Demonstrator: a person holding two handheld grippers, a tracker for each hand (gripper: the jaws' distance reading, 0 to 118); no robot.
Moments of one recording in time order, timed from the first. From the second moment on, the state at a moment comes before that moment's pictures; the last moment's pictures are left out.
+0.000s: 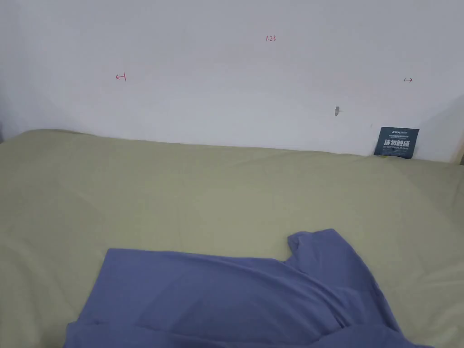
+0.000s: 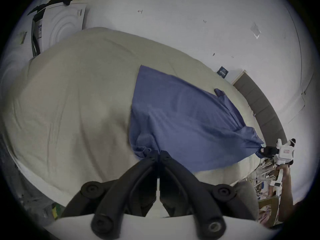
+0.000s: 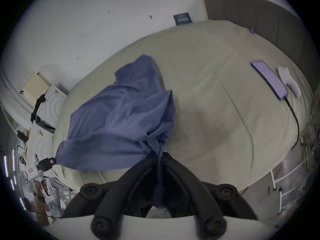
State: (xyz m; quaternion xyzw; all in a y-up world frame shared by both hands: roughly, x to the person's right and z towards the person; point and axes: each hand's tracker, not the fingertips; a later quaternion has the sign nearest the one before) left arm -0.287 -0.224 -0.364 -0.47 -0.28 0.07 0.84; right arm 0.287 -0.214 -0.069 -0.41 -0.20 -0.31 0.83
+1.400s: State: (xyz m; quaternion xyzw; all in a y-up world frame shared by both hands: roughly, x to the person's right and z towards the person) left arm -0.104 -0.173 -0.151 -0.31 -0.32 -0.07 0.89; right arm 0.058 -0.172 -0.071 -0.30 -0.14 -0.08 0.94
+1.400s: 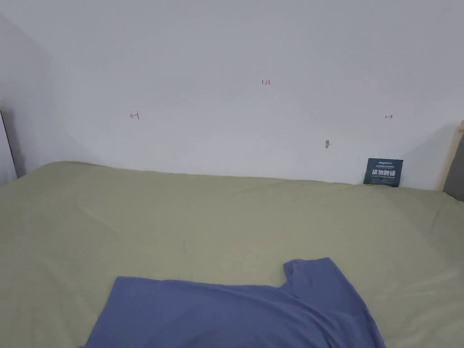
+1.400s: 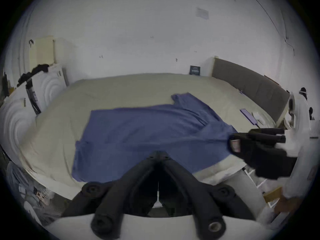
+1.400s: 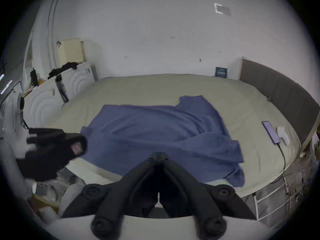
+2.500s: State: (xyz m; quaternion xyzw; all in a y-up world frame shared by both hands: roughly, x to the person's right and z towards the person) left arm -0.101 -0.244 -0.586 -0.52 -0.25 -0.14 0.81; right arm 0.386 -0.179 -0.307 -0.43 -0.13 -0.18 0.88
